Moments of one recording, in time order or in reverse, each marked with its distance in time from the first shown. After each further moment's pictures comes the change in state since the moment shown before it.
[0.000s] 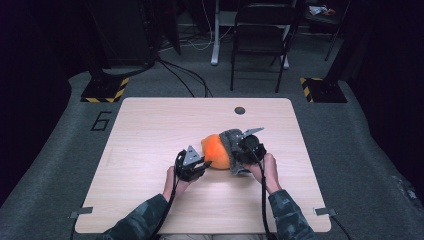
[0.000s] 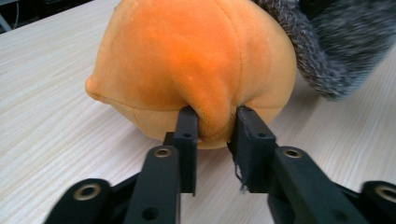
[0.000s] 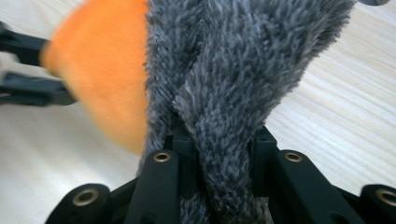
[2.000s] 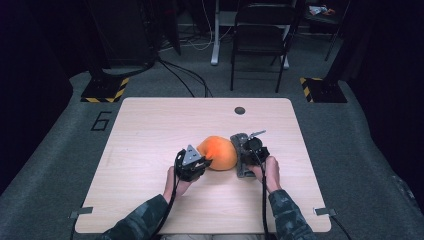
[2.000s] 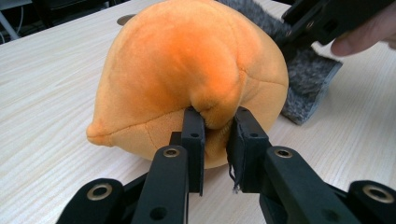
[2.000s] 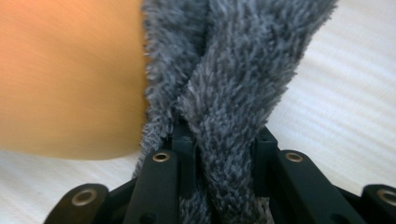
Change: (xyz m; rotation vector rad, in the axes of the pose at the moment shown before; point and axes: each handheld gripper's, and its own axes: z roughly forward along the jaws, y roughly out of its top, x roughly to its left) left arm -0.007 0.010 -0.008 -0.044 0.008 -0.040; right arm -0.025 -0.020 0.032 0.091 -0.071 0.096
